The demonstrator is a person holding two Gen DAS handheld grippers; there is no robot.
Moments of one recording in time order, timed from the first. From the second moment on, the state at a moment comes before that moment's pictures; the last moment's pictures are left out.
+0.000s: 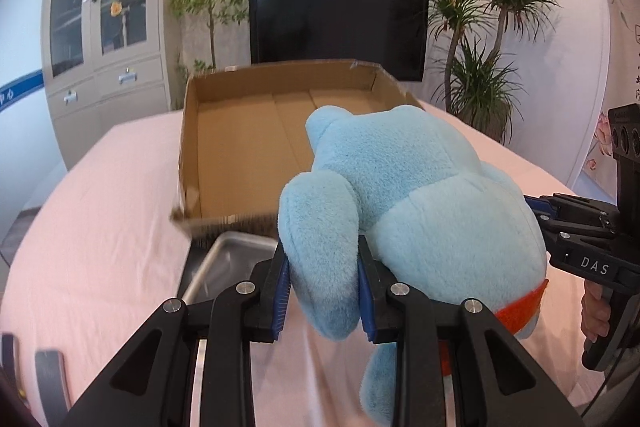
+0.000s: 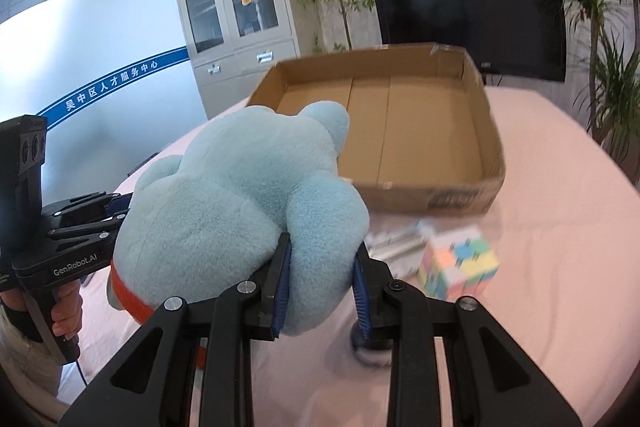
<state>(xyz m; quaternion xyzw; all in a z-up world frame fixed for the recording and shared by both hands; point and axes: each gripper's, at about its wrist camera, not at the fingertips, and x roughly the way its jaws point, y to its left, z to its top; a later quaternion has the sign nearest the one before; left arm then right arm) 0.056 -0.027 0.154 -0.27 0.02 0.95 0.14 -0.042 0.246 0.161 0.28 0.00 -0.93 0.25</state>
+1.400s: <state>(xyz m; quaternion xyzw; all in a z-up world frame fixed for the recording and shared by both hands) -0.287 -0.004 0.091 -0.42 0.08 0.90 0.10 -0.319 0.179 0.131 0.41 0.10 -0.89 0.17</state>
